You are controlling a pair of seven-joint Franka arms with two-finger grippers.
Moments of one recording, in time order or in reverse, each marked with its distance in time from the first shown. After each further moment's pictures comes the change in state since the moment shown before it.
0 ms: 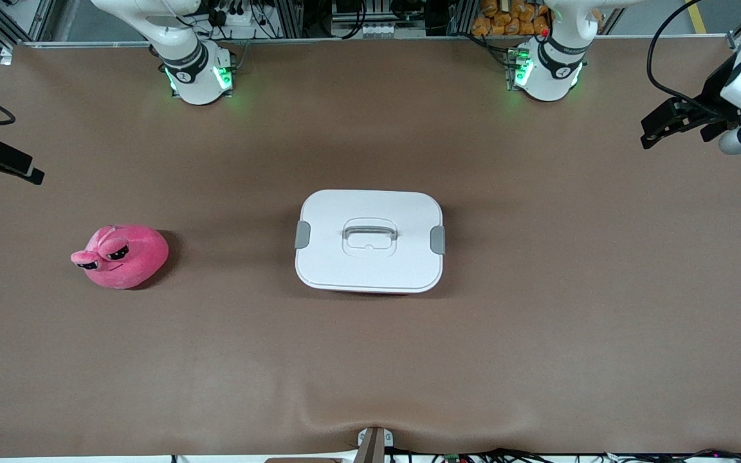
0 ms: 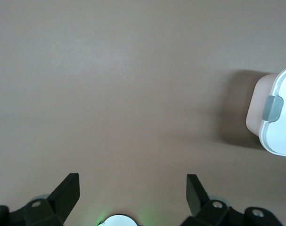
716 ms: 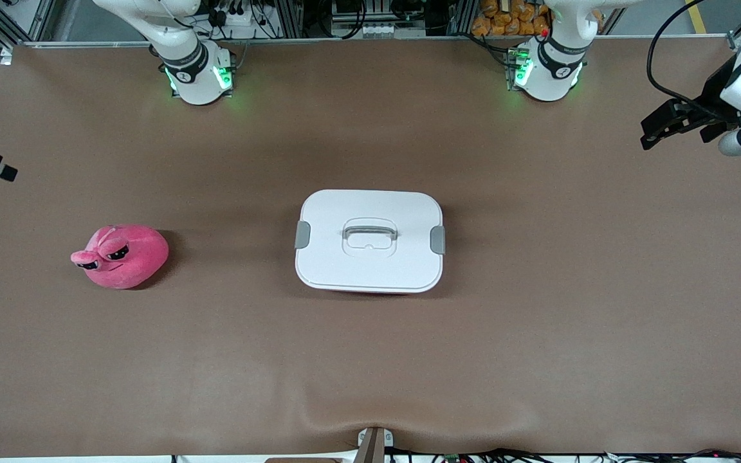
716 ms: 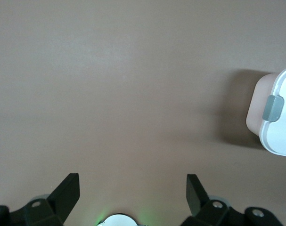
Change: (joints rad) left arm 0.001 0.005 0.000 0.000 -0.001 -0.002 0.000; right arm -0.079 0.004 -0.020 -0.005 0.000 -0.088 0.002
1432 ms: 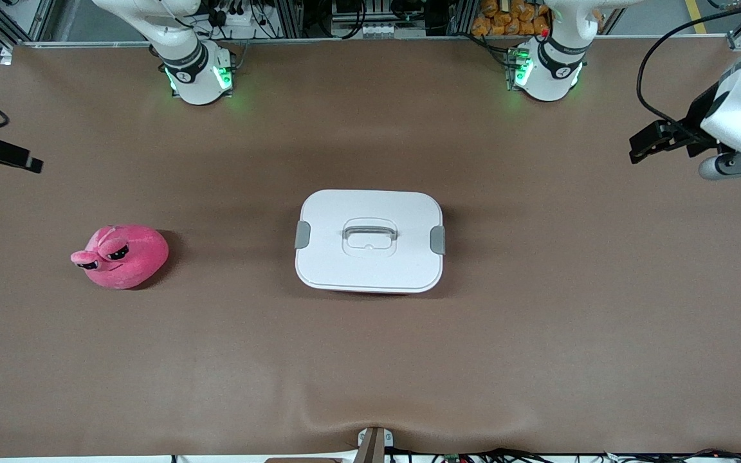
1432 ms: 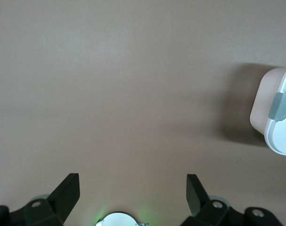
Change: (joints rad) left arm -0.006 0.061 -0.005 -0.009 -0.002 0.023 -0.001; right arm 0.056 0.029 0.017 -0.003 0.002 -0.036 -0.001
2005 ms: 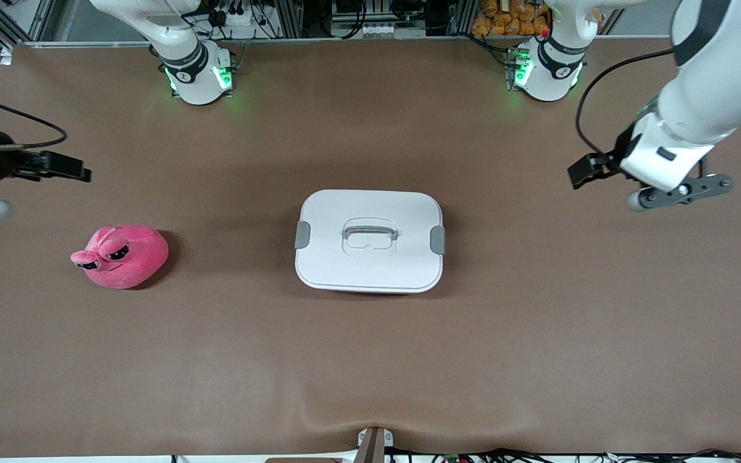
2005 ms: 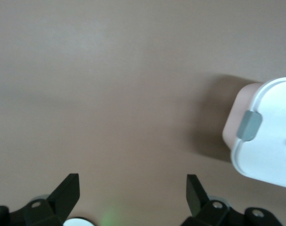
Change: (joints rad) left arm -0.034 0.098 -0.133 -0.004 -0.002 0.097 -0.295; right arm 0.117 0.059 0.007 -0.008 0.000 -0.001 -0.006
